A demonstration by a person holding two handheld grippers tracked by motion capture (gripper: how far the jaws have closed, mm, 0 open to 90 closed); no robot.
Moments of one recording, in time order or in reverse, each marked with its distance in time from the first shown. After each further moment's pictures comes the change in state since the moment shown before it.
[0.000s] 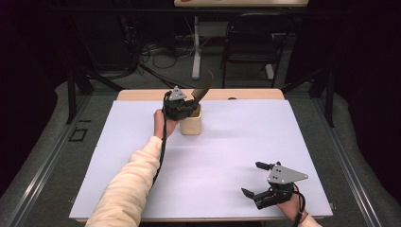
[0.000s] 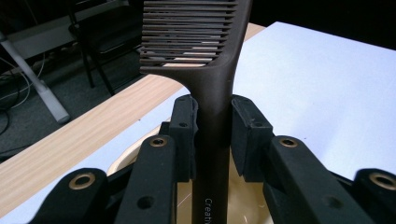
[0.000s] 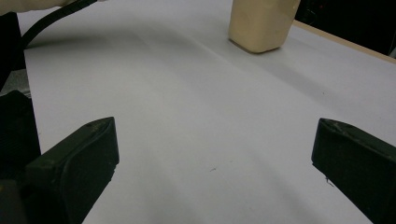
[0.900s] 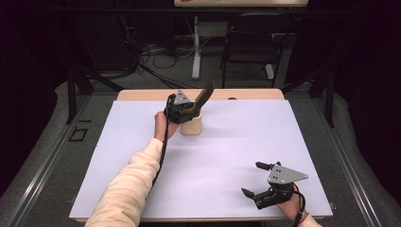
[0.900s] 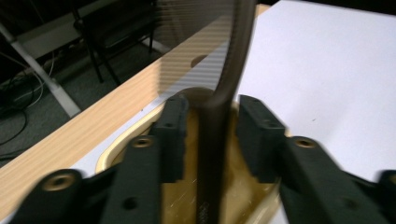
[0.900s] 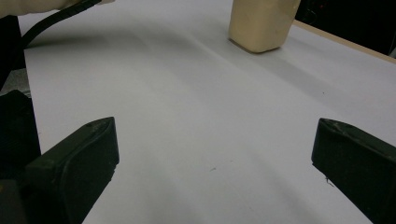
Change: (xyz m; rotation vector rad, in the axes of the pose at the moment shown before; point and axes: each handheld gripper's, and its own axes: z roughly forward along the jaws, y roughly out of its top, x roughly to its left) left arm -0.010 -0.004 0.000 0.033 0.035 0.058; right arm 0.000 0.000 0.000 0.000 0.000 -0.001
